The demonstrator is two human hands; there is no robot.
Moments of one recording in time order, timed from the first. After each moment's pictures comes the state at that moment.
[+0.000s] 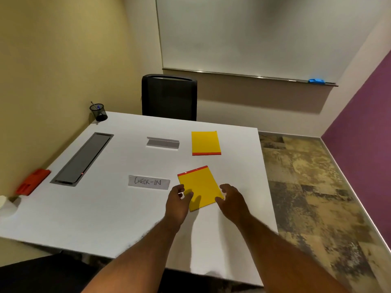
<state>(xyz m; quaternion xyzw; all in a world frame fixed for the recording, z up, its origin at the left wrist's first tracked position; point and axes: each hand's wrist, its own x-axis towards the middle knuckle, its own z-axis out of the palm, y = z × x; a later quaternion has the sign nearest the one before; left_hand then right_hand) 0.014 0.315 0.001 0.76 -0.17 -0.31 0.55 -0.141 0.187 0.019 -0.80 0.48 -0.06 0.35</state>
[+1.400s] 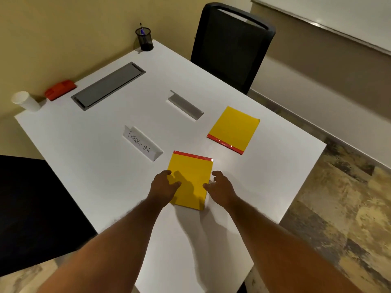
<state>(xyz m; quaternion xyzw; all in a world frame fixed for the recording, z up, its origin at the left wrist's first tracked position) 0.021 0.168 -0.096 0.89 0.04 -0.28 0.36 -0.051 -0.049 -0.107 -0.83 0.28 0.19 0.45</state>
